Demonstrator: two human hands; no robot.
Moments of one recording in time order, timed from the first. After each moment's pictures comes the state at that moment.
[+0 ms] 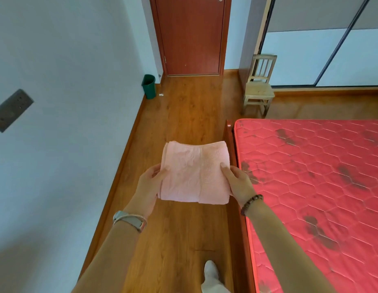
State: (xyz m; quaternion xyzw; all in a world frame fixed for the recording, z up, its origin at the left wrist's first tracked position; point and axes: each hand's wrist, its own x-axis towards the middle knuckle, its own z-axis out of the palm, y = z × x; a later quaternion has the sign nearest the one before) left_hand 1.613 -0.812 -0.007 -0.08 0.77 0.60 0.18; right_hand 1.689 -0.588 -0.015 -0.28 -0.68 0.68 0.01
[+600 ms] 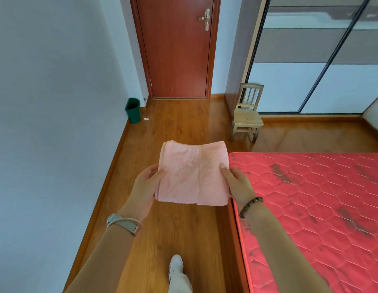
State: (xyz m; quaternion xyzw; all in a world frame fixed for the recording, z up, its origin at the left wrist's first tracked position) left_hand 1.391 -0.724 0.006 0.00 0.73 0.66 0.18; right_hand 1.483 -0.502 0.011 -0.29 -0.69 0.66 0.07
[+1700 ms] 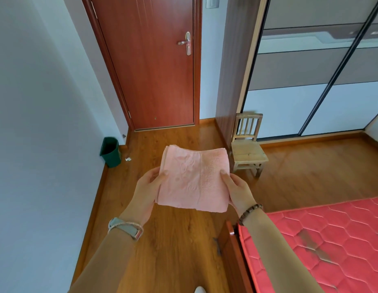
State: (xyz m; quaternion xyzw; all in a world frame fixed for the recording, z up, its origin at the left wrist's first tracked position) left_hand 0.945 -0.524 0.026 0.04 0.73 0.64 0.22; right_hand 1.065 -0.323 0.026 -0.36 -0.64 0.67 0.10
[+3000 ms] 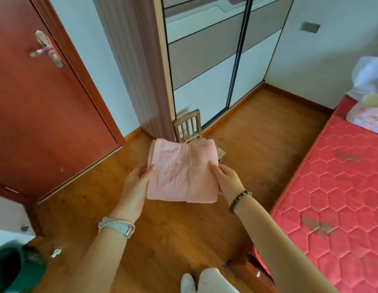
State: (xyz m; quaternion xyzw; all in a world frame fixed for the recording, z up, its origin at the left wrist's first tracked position) left_hand 0.567 -0.214 0.014 0.21 0.68 0.56 0.42; right_hand 0.768 -0.110 0.005 -0.57 -0.50 0.61 0.23
